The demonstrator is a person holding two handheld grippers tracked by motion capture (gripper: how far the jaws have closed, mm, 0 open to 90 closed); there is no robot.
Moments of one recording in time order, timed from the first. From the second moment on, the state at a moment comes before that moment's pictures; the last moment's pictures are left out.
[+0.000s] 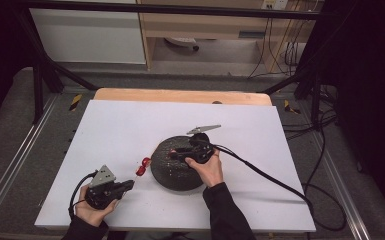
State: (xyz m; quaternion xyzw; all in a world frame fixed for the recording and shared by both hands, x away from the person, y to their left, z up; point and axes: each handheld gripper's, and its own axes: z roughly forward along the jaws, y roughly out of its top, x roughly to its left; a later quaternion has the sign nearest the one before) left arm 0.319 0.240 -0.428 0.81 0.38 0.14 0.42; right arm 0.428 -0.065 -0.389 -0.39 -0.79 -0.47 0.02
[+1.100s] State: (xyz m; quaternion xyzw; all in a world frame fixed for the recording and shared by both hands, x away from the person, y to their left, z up) left arm 0.315 0.232 -0.428 0.82 0.37 0.13 0.43; right arm 0.400 -0.083 -0.415 -0.45 -0.62 -0.64 -0.01
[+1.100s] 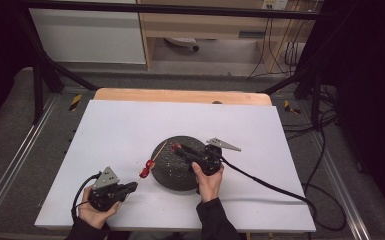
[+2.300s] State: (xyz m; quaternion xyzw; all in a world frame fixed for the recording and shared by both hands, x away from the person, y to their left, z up) left arm 0.309 0.215 -0.426 0.79 0.38 0.11 0.47; right arm 0.411 -0.086 -0.403 -0.46 -0.49 -0.74 -0.02
